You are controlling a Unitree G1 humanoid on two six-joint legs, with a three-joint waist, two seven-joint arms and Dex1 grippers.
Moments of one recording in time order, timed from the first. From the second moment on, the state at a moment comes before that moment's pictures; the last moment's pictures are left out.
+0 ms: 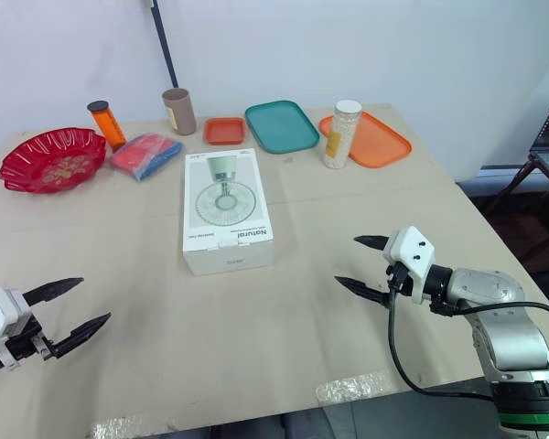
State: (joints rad) left arm 0.39 0.69 0.48 -0.22 -0.45 -0.04 -0.98; right arm -0.13 -0.80 -0.15 -0.14 0.35 0.18 1.03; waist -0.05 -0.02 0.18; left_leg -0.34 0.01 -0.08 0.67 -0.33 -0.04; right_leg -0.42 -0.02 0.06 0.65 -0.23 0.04
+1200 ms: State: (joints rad) left arm 0.03 0.70 0.34 -0.36 -0.51 0.26 -0.79; right arm -0.16 -0.80 -0.13 -0.16 0.36 0.20 1.02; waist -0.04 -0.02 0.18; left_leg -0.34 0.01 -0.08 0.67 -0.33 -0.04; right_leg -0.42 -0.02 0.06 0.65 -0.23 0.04
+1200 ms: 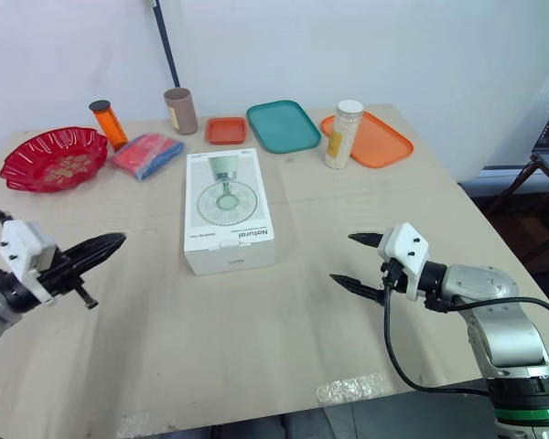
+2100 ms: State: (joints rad) left arm -0.38 0.58 -0.05 -0.19 -0.31 0.42 -0.72; right arm -0.23 -0.74 -0.07 -0.16 0.35 0.24 0.97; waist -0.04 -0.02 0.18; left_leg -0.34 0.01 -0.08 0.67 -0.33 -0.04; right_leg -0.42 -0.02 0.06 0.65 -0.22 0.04
